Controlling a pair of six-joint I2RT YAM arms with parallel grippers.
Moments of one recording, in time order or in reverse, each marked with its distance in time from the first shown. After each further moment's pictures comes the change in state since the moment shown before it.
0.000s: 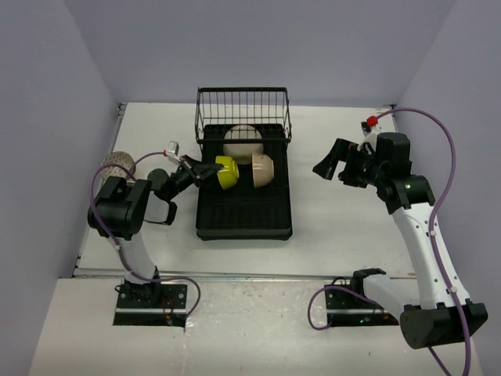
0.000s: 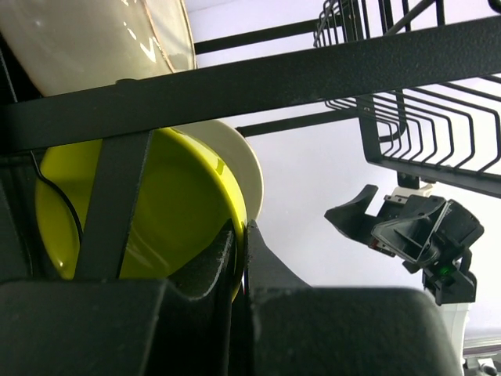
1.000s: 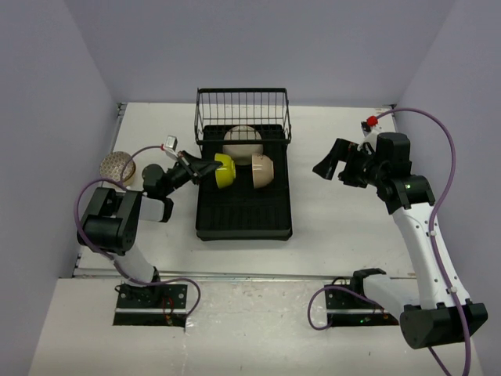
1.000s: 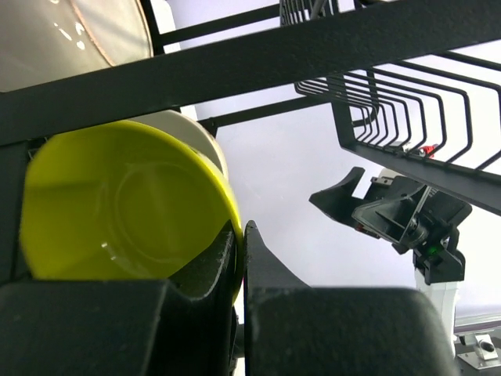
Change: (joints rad) left arm 0.014 -0.154 0.010 -0.146 0.056 0.022; right arm 0.000 0.000 0.000 0.000 0.000 0.000
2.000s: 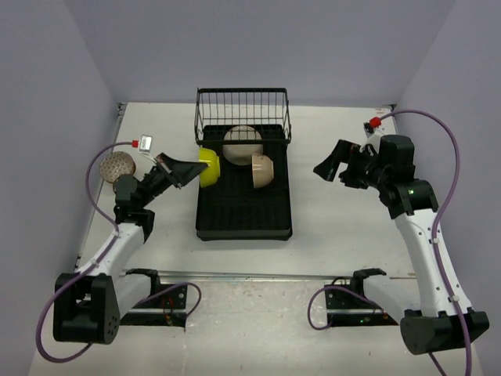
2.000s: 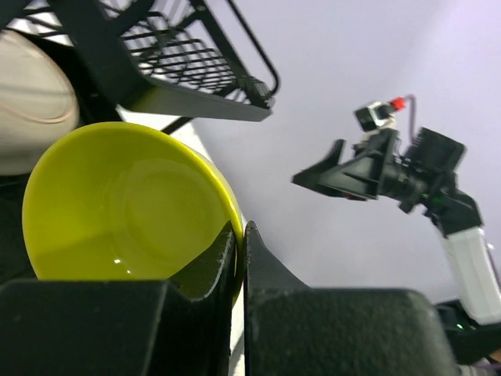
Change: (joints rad) left arm 0.049 -0.604 -0.074 -0.360 0.017 0.211; right arm 0.000 -0.032 -0.003 0.000 -0.009 0.008
